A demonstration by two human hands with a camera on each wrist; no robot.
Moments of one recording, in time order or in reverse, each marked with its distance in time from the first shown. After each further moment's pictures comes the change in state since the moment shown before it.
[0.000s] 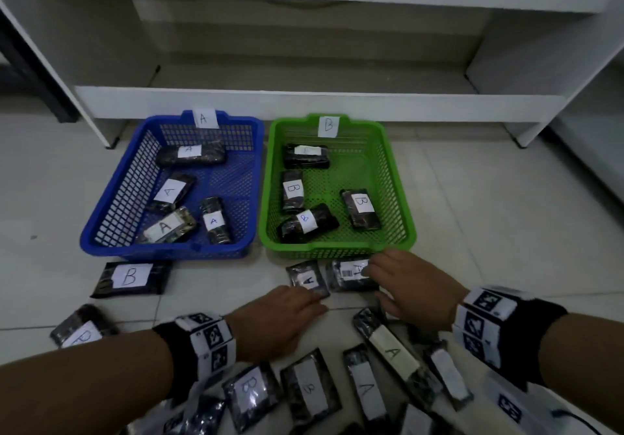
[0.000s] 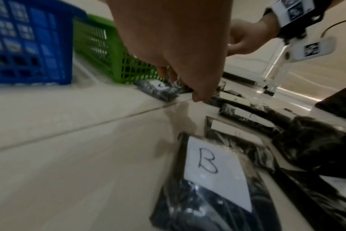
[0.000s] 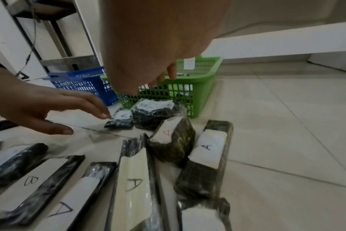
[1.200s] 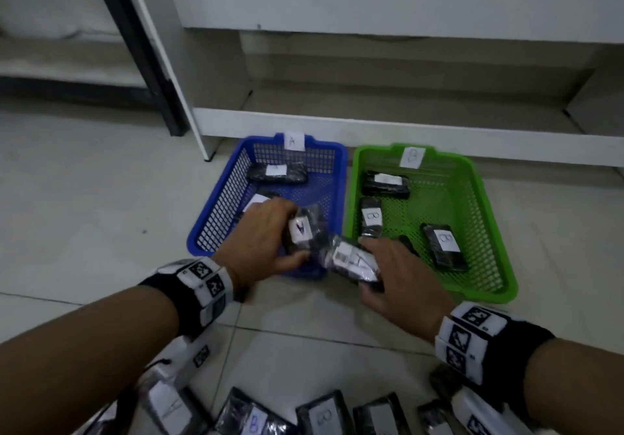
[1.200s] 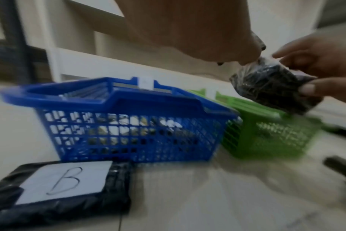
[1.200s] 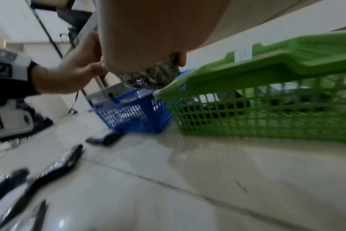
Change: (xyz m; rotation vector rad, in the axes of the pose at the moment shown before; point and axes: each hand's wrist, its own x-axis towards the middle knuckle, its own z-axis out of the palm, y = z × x) left_hand -0.079 -0.106 -0.110 0.061 0.594 -0.457; right_hand 0.118 -0.084 -0.026 0.304 0.388 0.034
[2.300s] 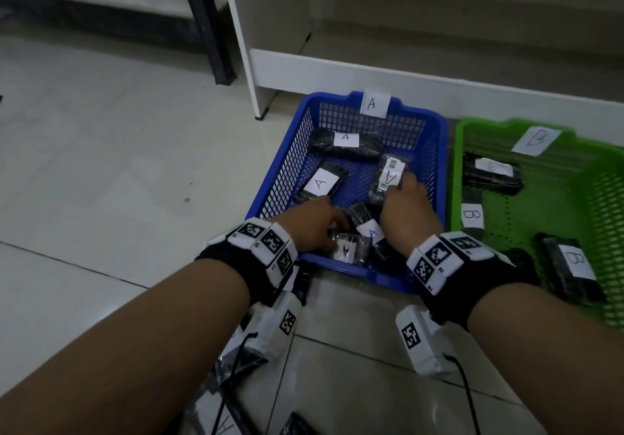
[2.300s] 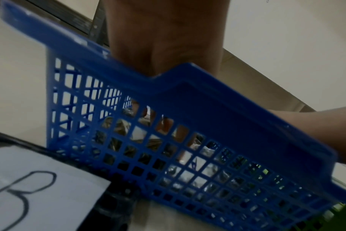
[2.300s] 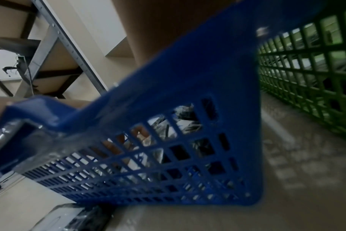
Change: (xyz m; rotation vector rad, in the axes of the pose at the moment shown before) left_hand 0.009 -0.095 0.040 -0.151 -0.689 -0.396; right_hand 0.177 -0.020 0.108 -0.207 -0.281 0.450
